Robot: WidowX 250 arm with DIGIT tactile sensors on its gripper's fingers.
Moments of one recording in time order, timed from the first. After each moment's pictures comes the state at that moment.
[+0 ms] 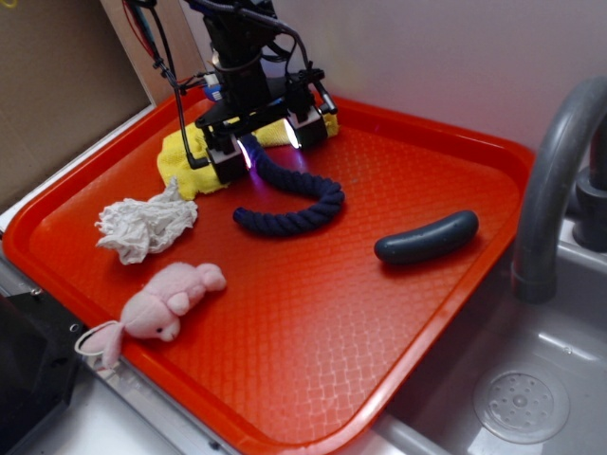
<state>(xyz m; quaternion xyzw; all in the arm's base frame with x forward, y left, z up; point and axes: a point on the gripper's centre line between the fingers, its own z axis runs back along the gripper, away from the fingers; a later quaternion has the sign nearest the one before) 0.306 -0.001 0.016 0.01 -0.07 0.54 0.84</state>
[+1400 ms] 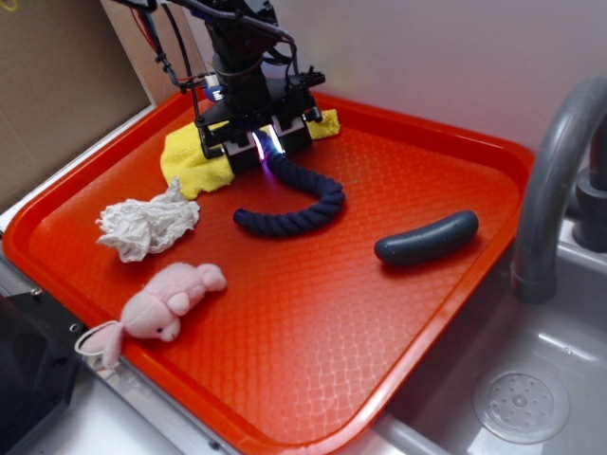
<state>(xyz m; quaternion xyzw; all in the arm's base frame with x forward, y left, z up) 0.296 0.000 0.007 0.03 -0.08 0.51 0.86</state>
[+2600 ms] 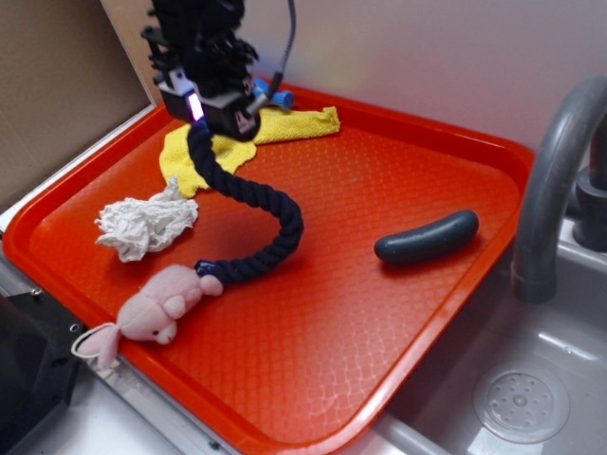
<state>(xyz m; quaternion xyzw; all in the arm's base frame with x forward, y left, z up) 0.238 -0.052 0.122 -0.01 0.02 0.03 1.00</state>
